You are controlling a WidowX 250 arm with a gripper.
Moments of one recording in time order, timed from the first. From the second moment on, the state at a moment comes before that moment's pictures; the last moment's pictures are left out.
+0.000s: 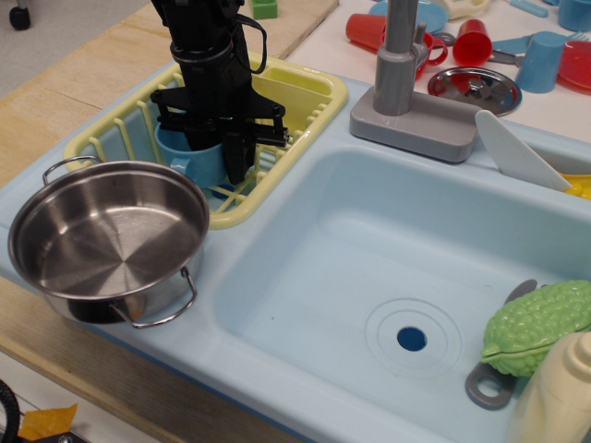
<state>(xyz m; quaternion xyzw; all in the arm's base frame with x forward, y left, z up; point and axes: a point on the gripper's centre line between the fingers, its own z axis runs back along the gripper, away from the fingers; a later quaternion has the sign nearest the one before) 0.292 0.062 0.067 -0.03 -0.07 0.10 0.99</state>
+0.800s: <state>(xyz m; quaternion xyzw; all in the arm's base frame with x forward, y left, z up) 0.247 0.048 0.166 0.09 -0.13 0.14 0.98</state>
